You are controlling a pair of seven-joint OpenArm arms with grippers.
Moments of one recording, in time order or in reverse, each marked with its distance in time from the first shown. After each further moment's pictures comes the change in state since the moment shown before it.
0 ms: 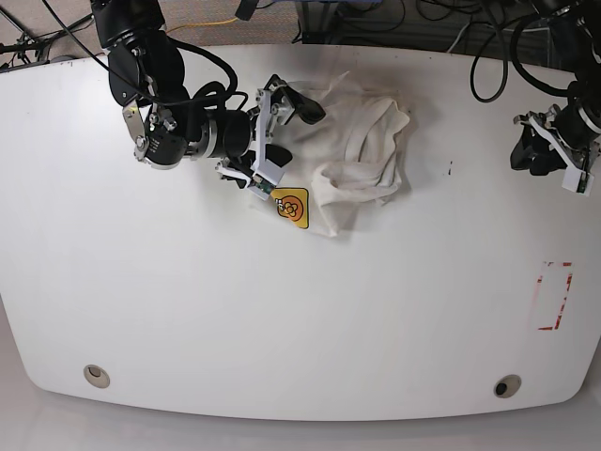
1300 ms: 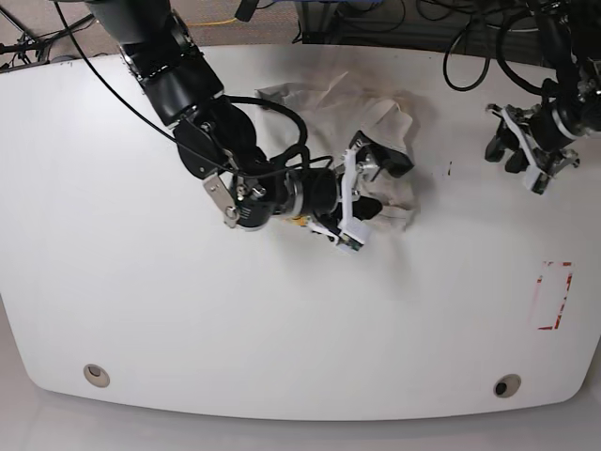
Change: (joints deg) left arm 1.6 -0.4 12.9 7.8 10.0 0.0 -0.3; right arm 19.0 -10.0 -16.9 -20.7 0.1 -0.5 13.7
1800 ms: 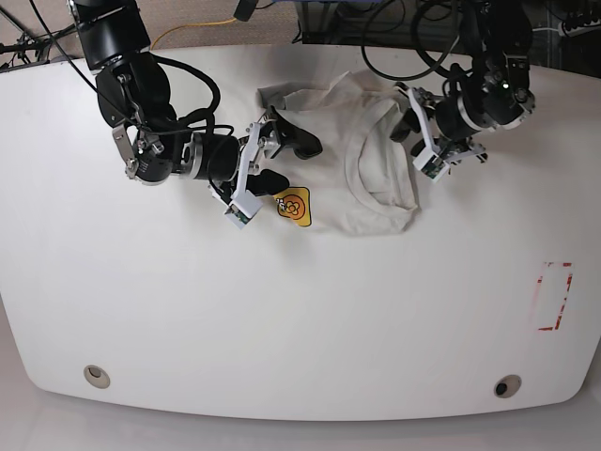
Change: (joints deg) left arm 0.2 13.9 17.2 2.1 17.7 0.0 -4.8; right arm -14.8 14.9 14.9 11.7 7.8 0.1 0.0
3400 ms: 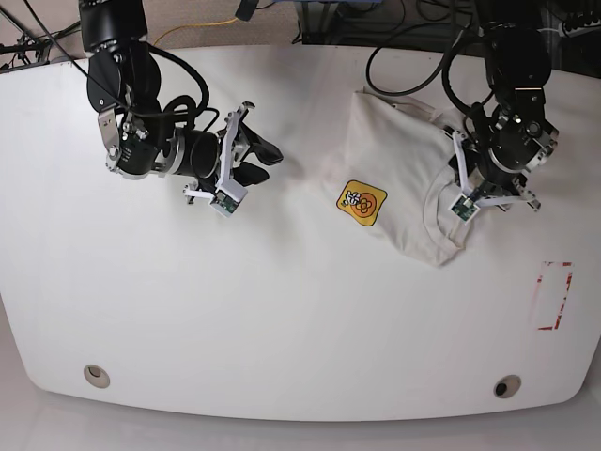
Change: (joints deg) left arm -10.1 -5.1 0.9 2.1 19.4 -0.2 3.5; right arm -1.6 -2.8 9.1 2.8 -13.0 11.1 -4.7
